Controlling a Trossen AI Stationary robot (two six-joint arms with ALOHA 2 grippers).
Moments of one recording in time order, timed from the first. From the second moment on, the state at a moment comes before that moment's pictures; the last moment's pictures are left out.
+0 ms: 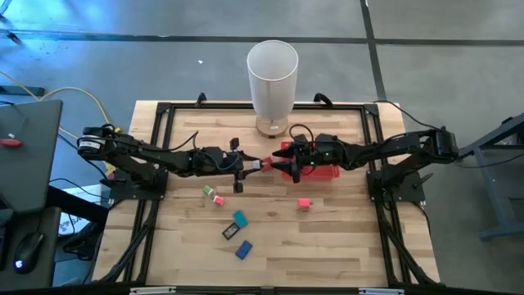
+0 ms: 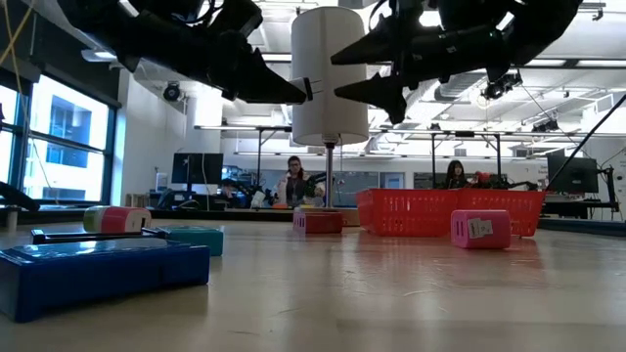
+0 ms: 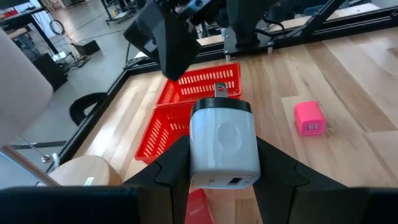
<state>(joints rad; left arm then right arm) -0.02 1.39 0.64 0.53 -0.21 0.21 -0.12 1.43 0.66 0.61 -0.09 0.47</state>
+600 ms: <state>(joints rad) -0.02 1.39 0.65 0.53 -0.22 0.21 -0.12 1.43 0.66 0.62 -0.08 0.47</state>
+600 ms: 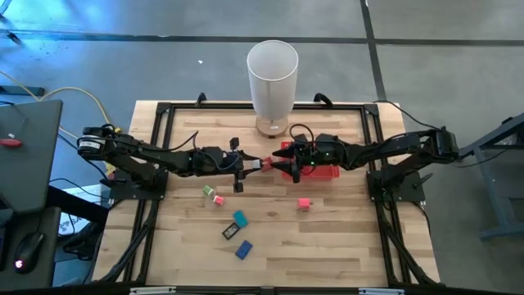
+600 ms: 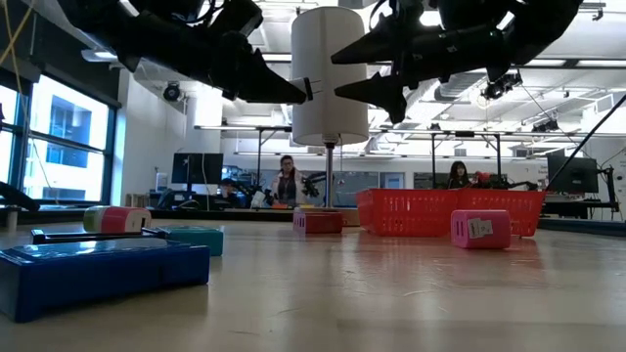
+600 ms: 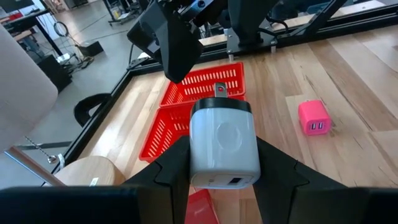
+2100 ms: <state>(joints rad) -0.06 1.39 0.69 0.53 -0.29 0.30 -0.10 1.43 0.66 0.62 -0.09 0.51</state>
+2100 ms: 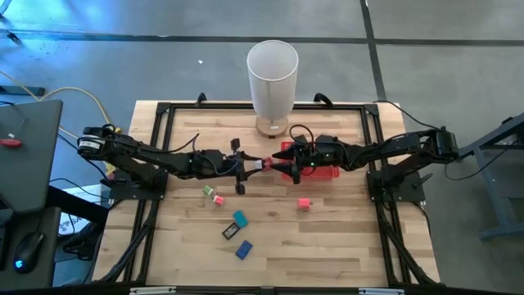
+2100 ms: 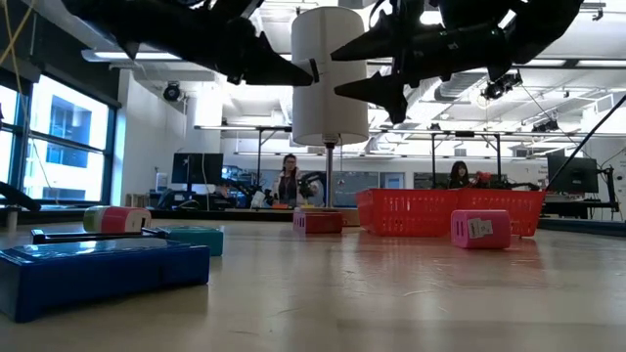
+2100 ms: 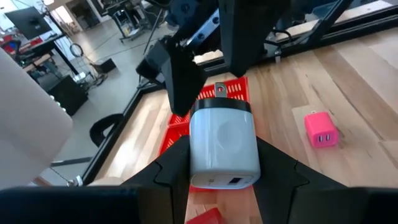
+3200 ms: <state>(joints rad) -0.06 1.50 0.82 0.52 -0.32 0.42 -0.10 1.43 0.66 0.63 -0.13 0.61</state>
